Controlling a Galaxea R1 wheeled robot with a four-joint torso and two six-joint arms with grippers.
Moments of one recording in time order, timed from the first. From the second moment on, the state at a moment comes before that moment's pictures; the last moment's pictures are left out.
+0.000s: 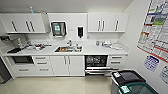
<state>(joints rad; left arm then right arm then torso) 1.55 2.83 -2.55 0.92 -0.29 -0.82 -1.62 2.78 -2.47 -0.81 0.37 0.89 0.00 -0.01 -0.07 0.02</state>
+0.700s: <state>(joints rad) 1.56 2.82 -2.55 0.91 -0.30 -0.82 -1.63 2.80 -2.47 -0.82 0.36 0.89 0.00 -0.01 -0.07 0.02</state>
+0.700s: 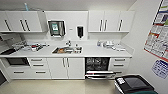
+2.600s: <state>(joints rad) 1.55 2.82 -2.55 0.91 -0.31 -0.82 -1.61 2.80 -2.47 -0.82 0.37 0.89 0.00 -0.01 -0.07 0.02</state>
